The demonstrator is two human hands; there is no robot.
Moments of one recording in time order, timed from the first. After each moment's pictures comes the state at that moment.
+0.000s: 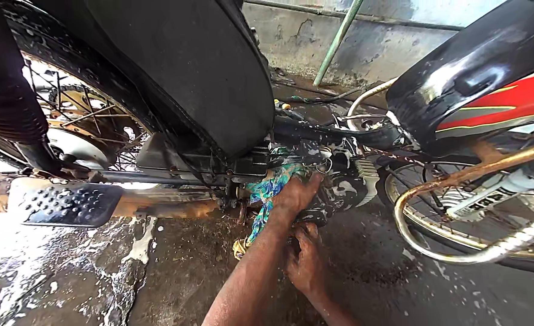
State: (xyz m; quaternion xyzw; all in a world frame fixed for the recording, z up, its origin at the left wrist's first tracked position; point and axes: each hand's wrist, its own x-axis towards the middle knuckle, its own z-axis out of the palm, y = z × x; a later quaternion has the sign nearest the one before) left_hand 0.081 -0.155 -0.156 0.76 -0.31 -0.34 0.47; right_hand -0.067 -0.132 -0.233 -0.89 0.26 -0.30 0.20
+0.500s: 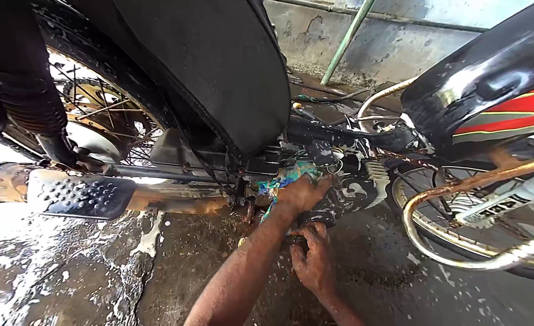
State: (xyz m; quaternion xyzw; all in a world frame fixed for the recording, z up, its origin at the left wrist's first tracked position) left_hand 0.095 -0.146 -0.155 0.77 -0.39 -0.32 0.39; right_hand -0.066 -0.133 -0.233 -0.90 0.26 -0.29 0.19
